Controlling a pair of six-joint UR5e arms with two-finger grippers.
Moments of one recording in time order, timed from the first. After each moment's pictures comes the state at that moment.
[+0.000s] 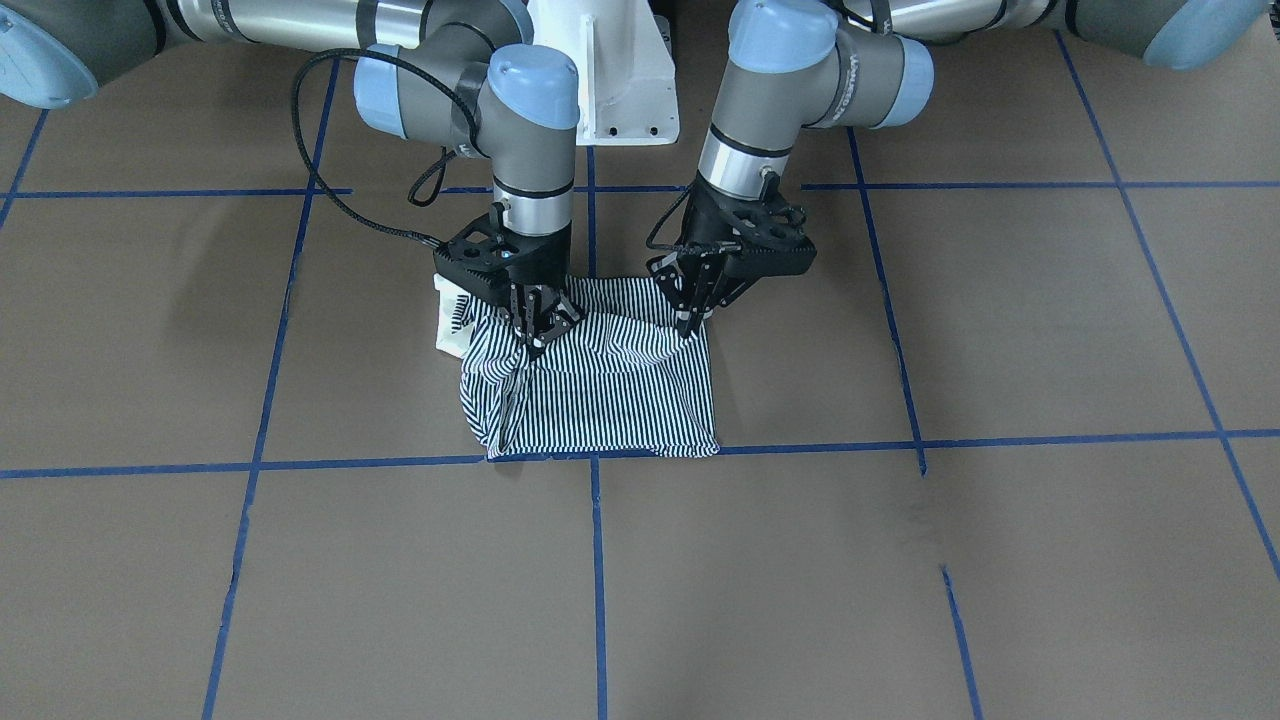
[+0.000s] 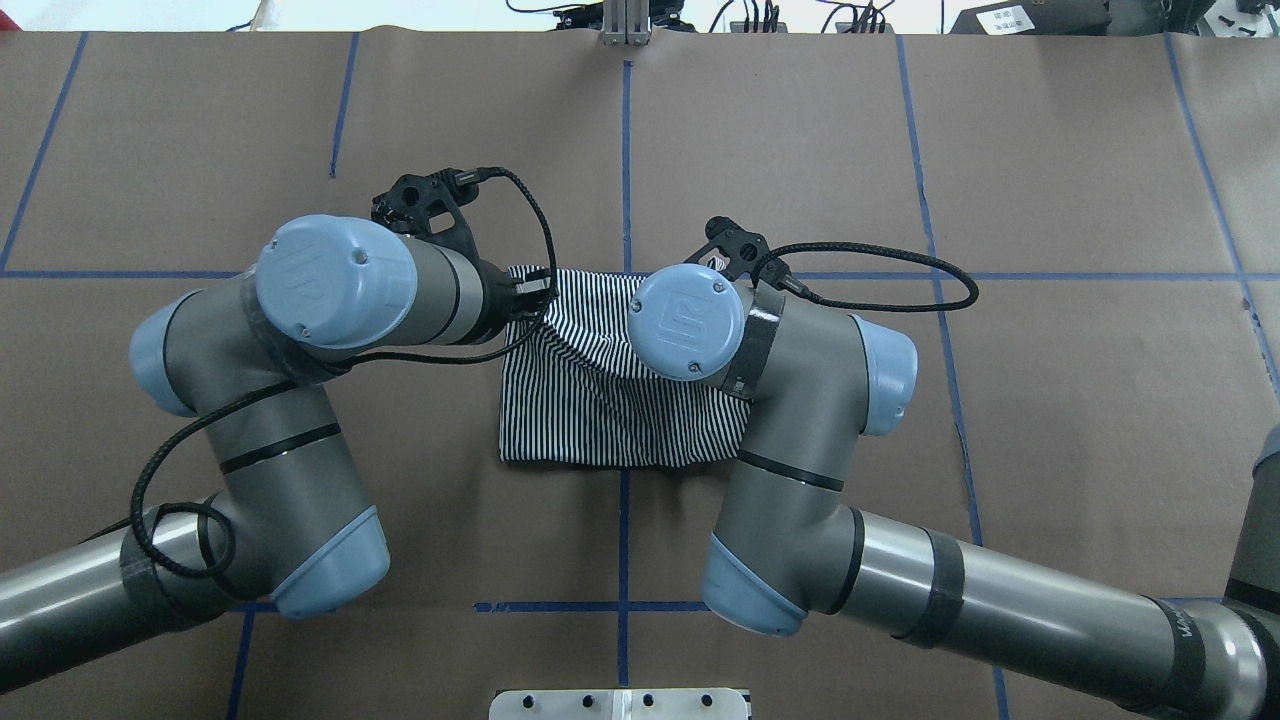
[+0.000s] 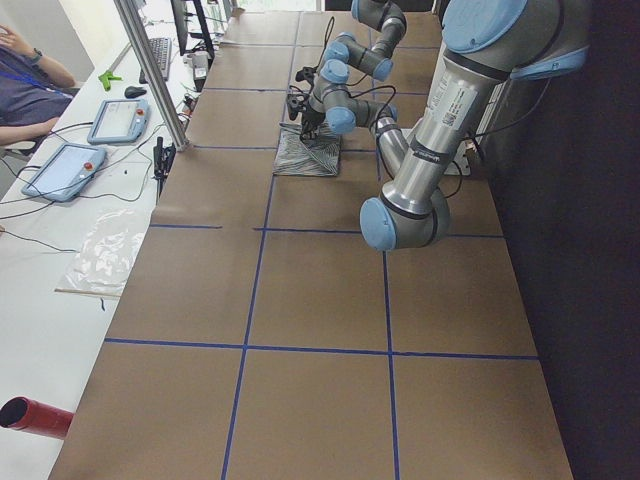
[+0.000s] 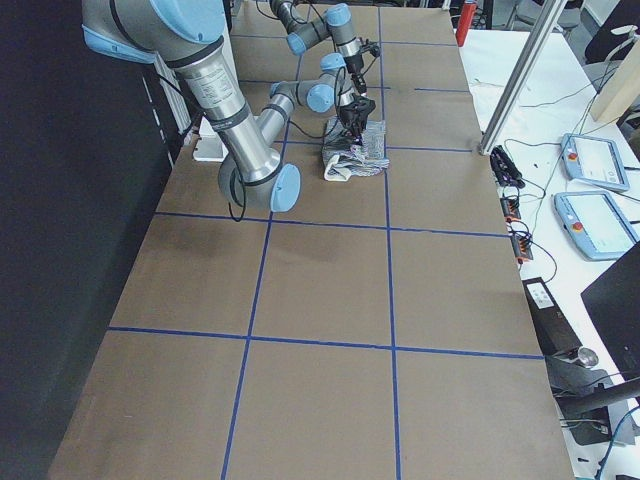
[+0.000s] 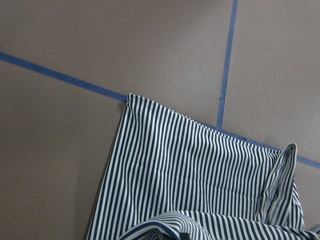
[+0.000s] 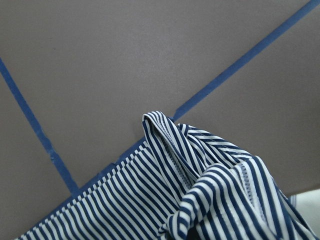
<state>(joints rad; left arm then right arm) -0.58 -2.19 -1.70 -1.88 -1.66 -1.49 0.47 -0.81 1.56 -1.58 1.50 1.93</state>
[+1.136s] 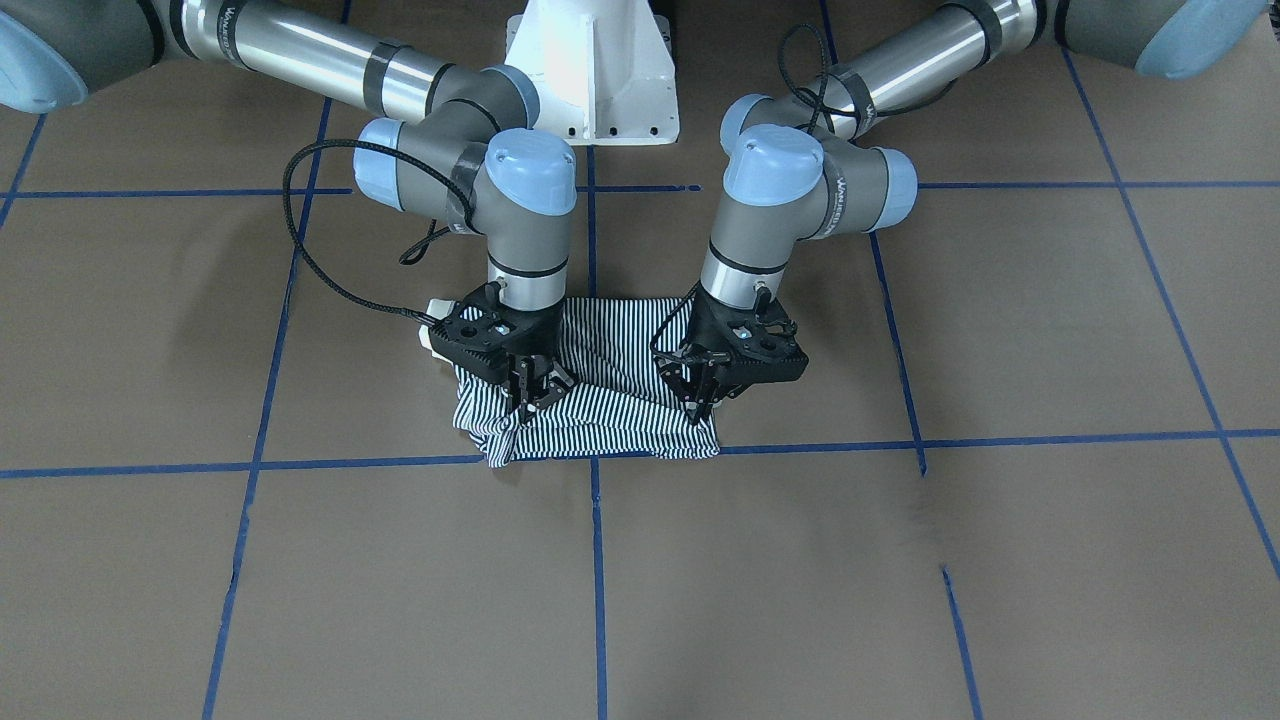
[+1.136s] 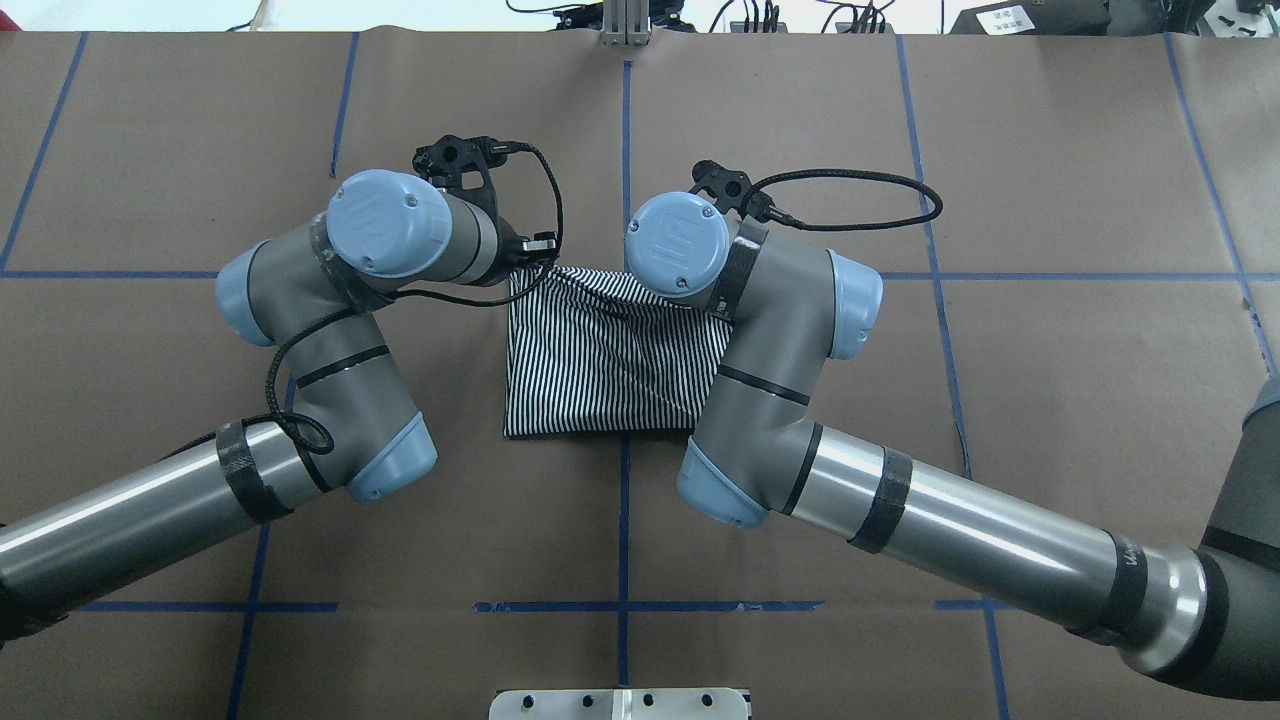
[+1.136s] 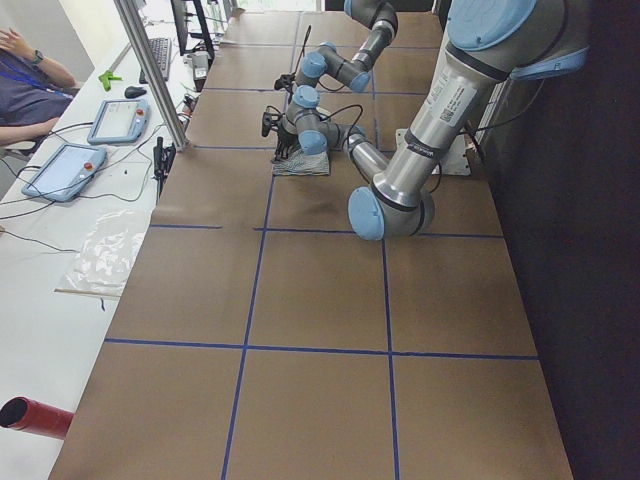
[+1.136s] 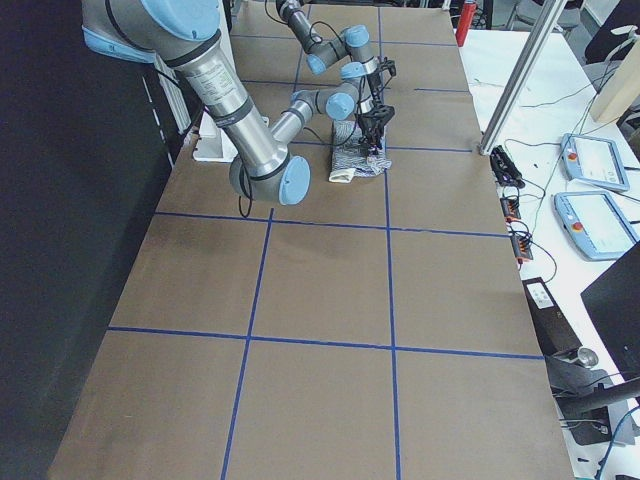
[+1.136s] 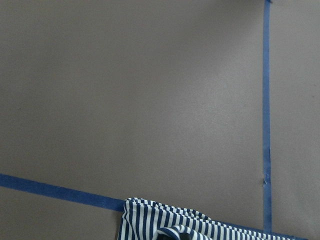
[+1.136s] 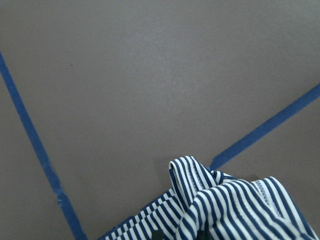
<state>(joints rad) -0.64 -2.23 -1.46 -2.07 -1.71 -1.24 0.54 -0.75 1.40 -1.49 1.53 1.76</state>
